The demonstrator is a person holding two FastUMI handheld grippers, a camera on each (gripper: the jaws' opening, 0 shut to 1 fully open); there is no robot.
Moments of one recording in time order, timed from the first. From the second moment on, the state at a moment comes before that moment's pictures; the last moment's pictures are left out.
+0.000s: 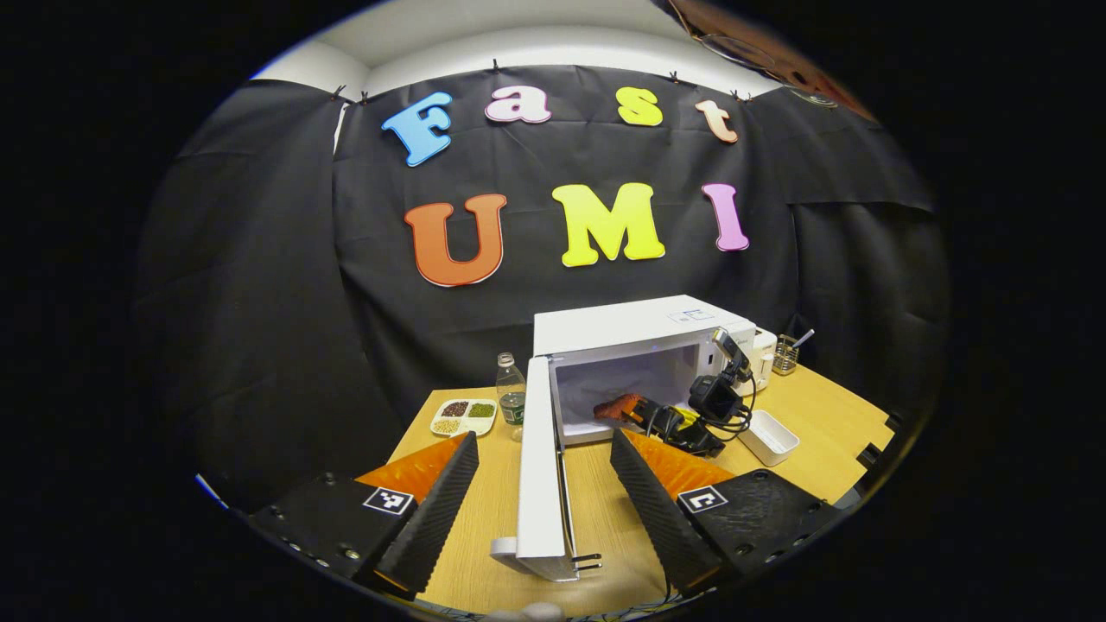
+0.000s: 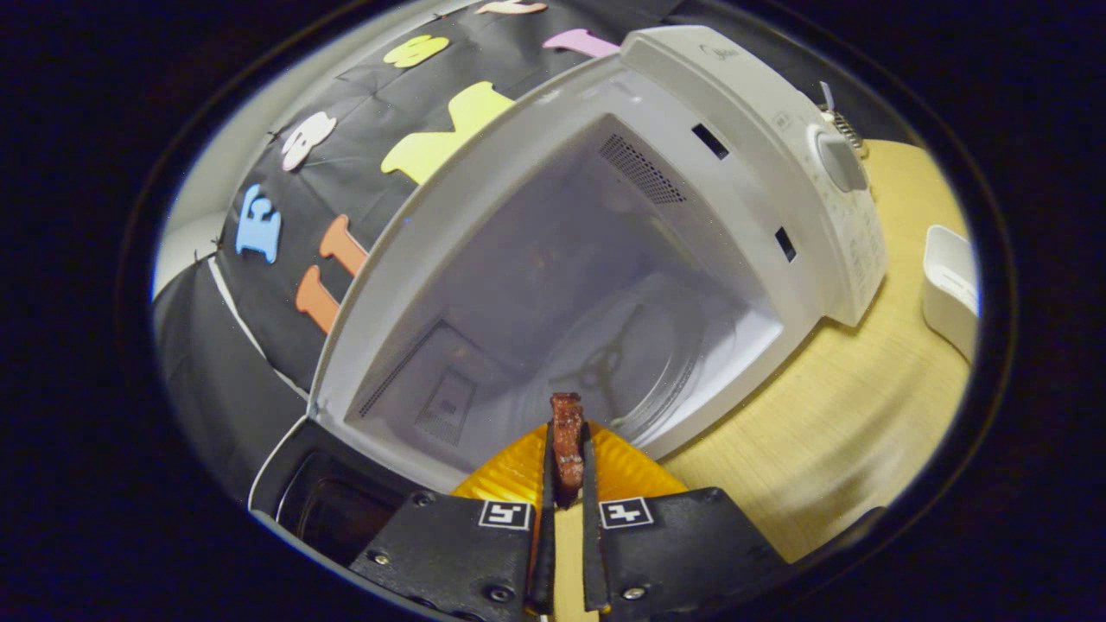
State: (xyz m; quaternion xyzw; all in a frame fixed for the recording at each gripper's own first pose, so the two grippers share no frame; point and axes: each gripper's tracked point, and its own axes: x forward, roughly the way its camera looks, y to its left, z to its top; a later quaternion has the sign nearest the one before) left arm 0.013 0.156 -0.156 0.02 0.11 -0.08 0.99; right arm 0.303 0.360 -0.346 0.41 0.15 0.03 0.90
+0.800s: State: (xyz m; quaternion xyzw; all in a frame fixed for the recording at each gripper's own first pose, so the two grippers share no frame) left arm 0.028 0.168 -0.165 0.01 0.11 -0.07 0.99; right arm 0.338 0.329 -0.347 0.17 0.12 -0.06 0.98
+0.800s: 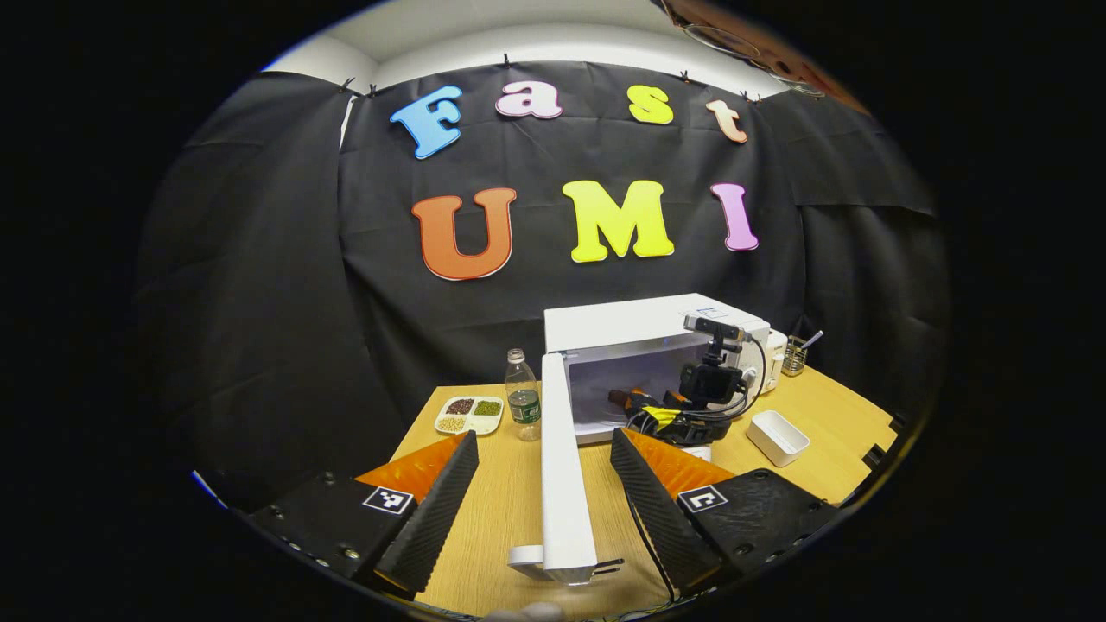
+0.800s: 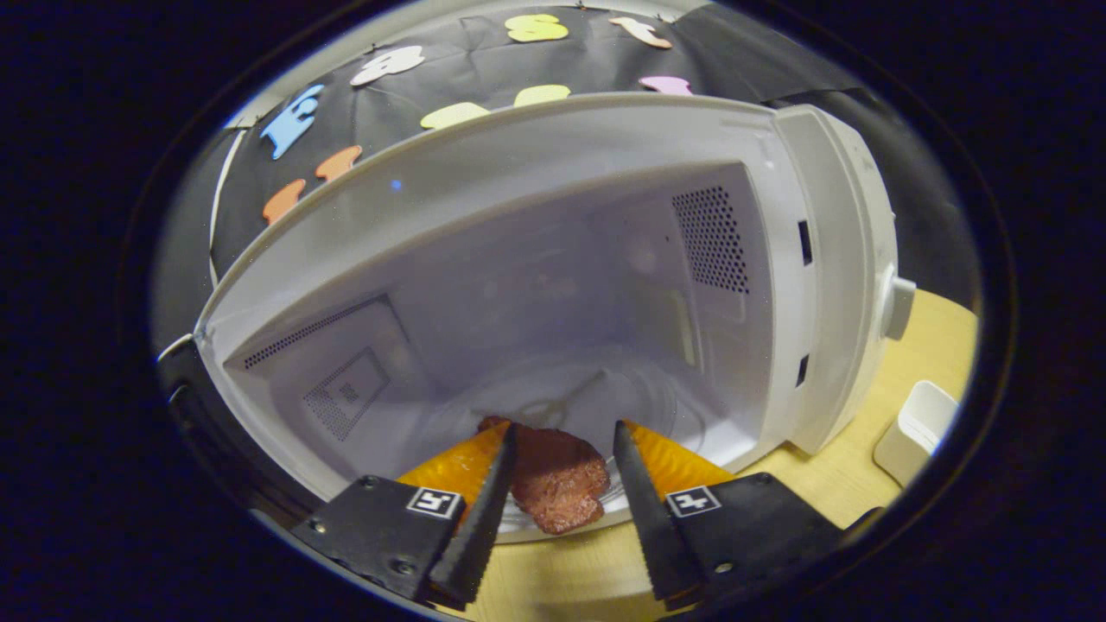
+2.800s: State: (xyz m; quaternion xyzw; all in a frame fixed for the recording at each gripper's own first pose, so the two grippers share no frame) left arm 0.006 0.269 -0.318 -0.01 0.17 0.00 0.99; right arm -0.004 0.158 -0.143 -0.02 0.16 0.00 0.99
